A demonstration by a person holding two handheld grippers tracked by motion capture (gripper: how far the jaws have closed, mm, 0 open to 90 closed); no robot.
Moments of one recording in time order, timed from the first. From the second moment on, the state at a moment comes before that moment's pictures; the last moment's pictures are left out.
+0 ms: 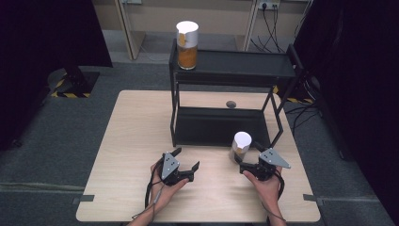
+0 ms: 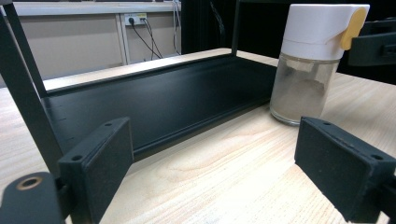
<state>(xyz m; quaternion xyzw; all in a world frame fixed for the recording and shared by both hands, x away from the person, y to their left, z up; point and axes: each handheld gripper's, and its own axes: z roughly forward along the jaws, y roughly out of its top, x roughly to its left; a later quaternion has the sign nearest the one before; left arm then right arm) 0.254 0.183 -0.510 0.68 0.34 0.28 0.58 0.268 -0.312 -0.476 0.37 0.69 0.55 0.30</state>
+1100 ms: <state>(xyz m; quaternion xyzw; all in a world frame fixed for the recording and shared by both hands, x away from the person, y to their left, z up) 0.254 0.182 -0.510 0.68 0.34 0.28 0.58 0.288 -0.294 -0.485 0.38 0.70 0.52 0.30</state>
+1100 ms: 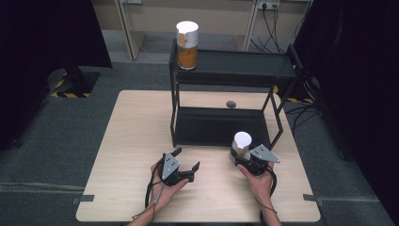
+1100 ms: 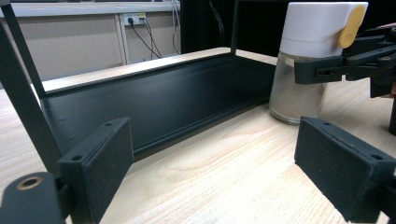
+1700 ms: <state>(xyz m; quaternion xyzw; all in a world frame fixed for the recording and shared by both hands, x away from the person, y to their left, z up) 0.253 0.181 -0.510 0.69 0.34 0.28 0.58 0.273 -0.302 -0.455 0.37 0.66 0.56 0.33</state>
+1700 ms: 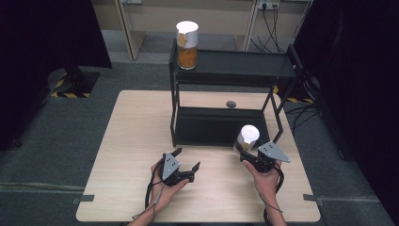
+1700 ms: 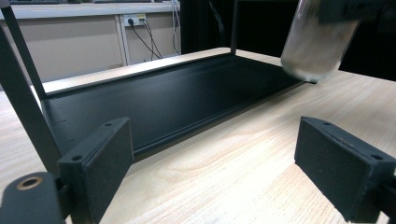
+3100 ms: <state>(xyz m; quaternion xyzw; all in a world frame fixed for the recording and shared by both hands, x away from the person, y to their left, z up) 0.253 0.181 -0.510 0.69 0.33 0.28 0.58 0.279 -0.309 -0.371 0.34 0.62 0.59 0.39</state>
